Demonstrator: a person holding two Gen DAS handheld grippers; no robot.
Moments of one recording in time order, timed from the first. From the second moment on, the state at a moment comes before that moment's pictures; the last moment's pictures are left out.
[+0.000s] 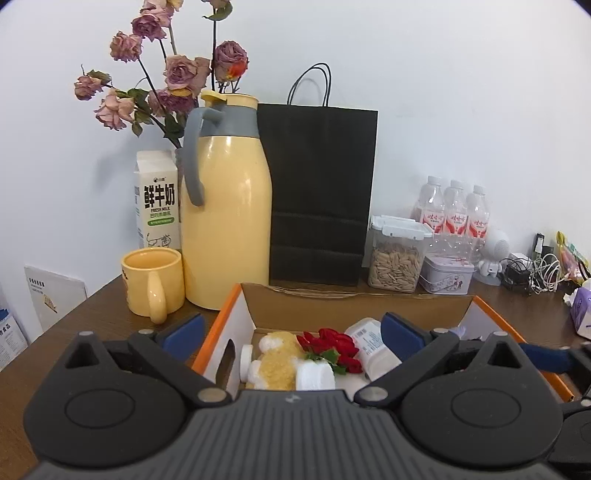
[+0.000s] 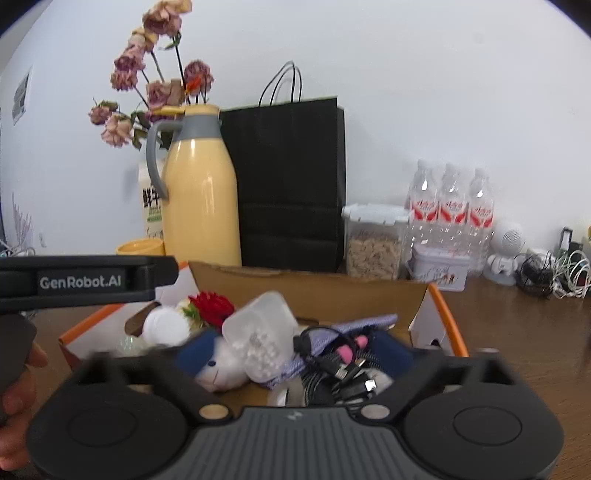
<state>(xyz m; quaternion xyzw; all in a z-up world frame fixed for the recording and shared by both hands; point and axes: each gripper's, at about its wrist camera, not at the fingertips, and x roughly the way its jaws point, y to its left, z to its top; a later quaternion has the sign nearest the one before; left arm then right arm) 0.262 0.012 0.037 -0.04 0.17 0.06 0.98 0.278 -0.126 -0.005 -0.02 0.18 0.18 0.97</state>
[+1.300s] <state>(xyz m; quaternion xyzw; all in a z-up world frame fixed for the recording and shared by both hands) 0.181 0.013 0.037 0.00 0.18 0.04 0.98 0.202 -0.147 -0.006 -0.08 0.20 0.20 0.95</state>
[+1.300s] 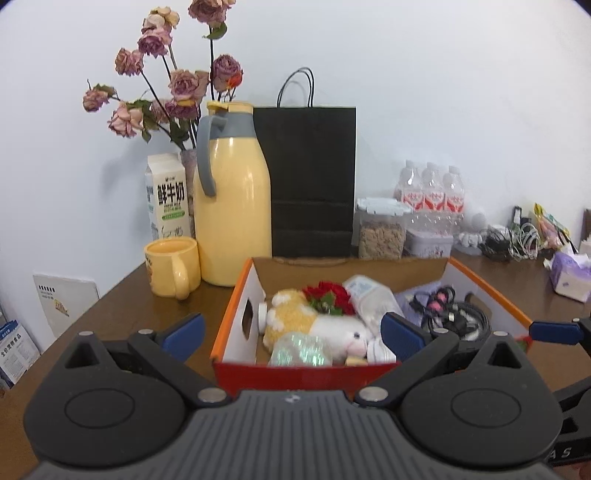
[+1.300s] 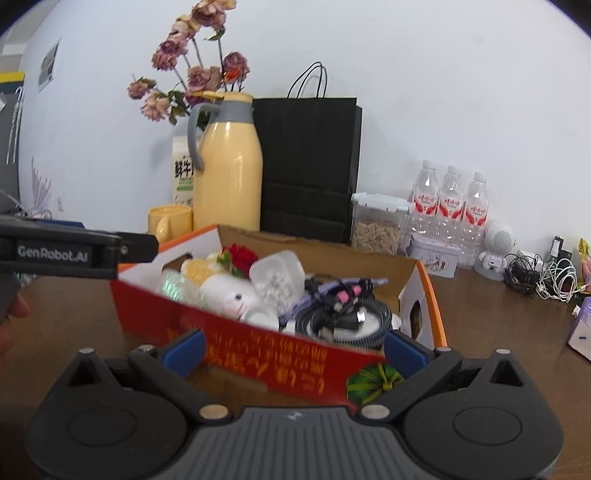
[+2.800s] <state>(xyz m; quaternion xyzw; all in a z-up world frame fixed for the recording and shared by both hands) 0.144 0.052 -0.024 0.00 0.29 0.06 0.96 0.181 -0.120 -0.049 -0.07 0.29 0.24 0.92</state>
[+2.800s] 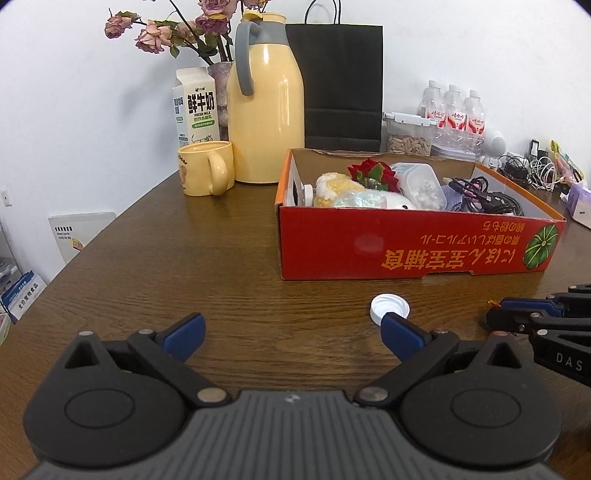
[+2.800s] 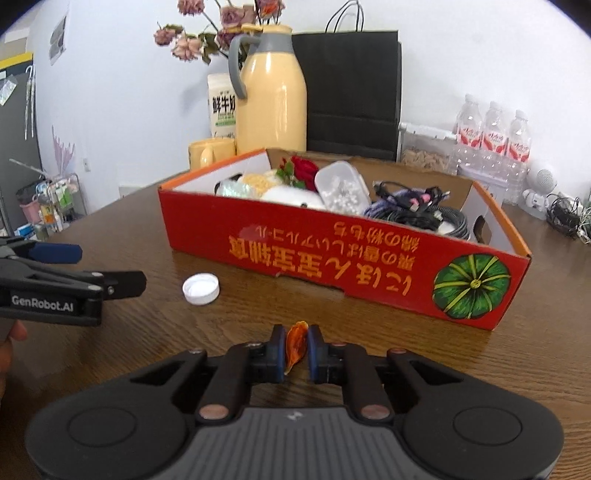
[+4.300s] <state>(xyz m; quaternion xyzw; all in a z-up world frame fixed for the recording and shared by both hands) 0.193 -0.006 -0.036 0.00 0.34 0.00 0.94 0.180 -0.183 -0.040 -0.05 0.23 0.17 0.96</state>
